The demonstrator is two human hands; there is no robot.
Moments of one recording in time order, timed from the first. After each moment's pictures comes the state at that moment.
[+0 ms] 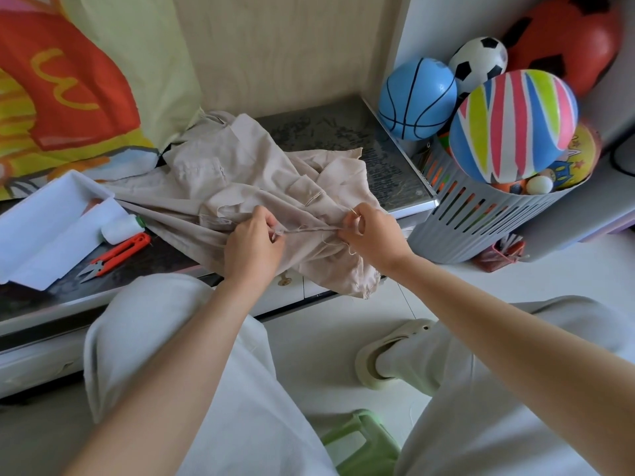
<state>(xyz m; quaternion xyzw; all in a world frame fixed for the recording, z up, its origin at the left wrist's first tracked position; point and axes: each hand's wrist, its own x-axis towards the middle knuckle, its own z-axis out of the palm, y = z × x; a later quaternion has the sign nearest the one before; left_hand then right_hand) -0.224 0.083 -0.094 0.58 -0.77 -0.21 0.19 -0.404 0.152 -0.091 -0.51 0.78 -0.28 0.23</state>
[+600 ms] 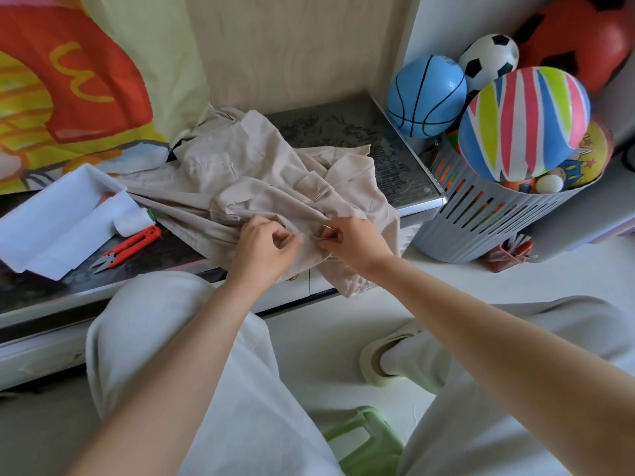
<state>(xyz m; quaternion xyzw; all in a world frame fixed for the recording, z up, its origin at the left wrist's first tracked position) -0.213 0.093 -0.094 0.52 -0.77 -0.29 0.23 -0.374 0.140 -0.104 -0.57 0.75 -0.23 0.26</state>
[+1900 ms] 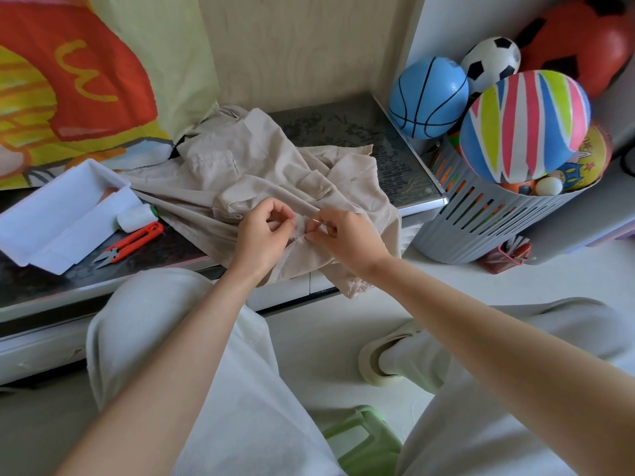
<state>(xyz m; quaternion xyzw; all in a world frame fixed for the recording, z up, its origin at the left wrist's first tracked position) -0.214 0.093 -0.079 0.49 -0.66 -0.47 0.33 -0.355 0.149 -0.076 -0.60 0.71 -0.29 0.23</state>
